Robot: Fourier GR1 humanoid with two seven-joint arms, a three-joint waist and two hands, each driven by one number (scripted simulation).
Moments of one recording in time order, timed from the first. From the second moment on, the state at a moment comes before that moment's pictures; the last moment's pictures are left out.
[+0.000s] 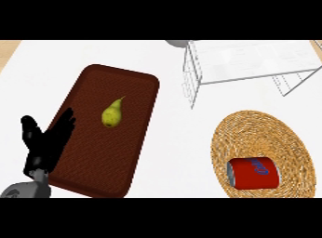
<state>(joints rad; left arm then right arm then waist) -0.06 0.19 0.07 -1.36 0.13 -0.01 0.29 -1.38 -0.50 -0.25 -0.57 0.62 0.17 0.07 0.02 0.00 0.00</state>
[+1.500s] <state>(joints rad) -0.06 0.17 0.07 -1.37 0.11 0.00 0.29 -1.40 -0.82 -0.67 -0.41 0.29 -0.05 0.17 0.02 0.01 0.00</state>
